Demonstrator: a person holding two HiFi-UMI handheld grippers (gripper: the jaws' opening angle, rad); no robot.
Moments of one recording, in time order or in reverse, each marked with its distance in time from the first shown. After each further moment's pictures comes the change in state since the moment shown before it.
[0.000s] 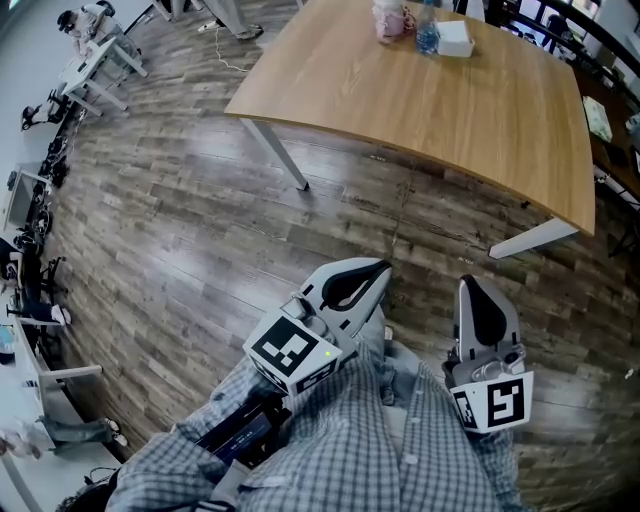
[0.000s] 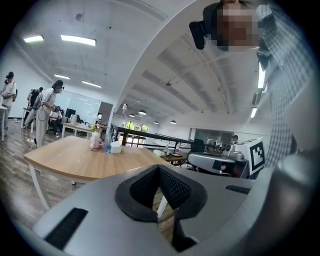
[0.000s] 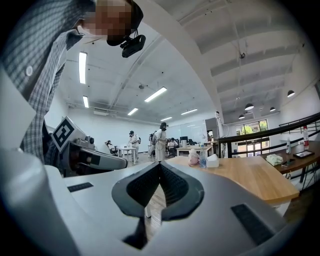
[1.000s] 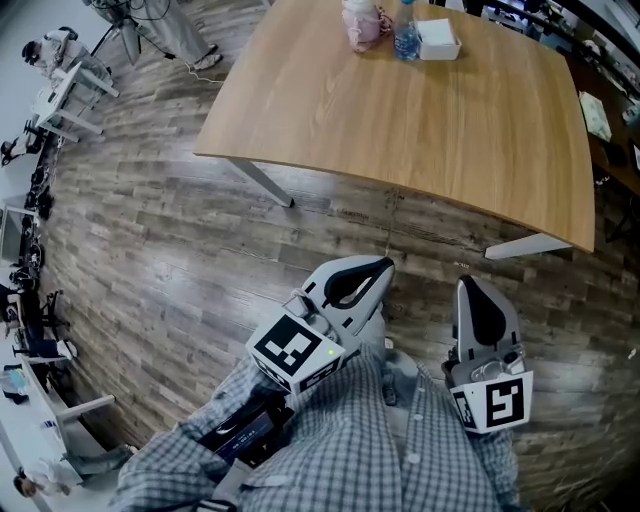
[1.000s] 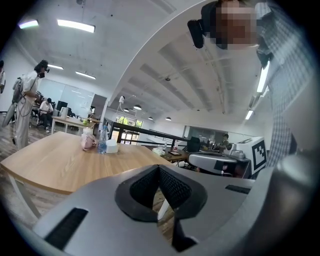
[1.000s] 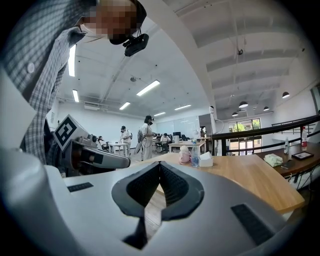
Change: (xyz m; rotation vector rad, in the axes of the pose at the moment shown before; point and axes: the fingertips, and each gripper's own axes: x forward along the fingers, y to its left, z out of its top) left arm 0.090 0.079 0.026 -0.017 0.054 -0.092; right arm 0.090 -0.064 0.001 0.011 0.060 -0.081
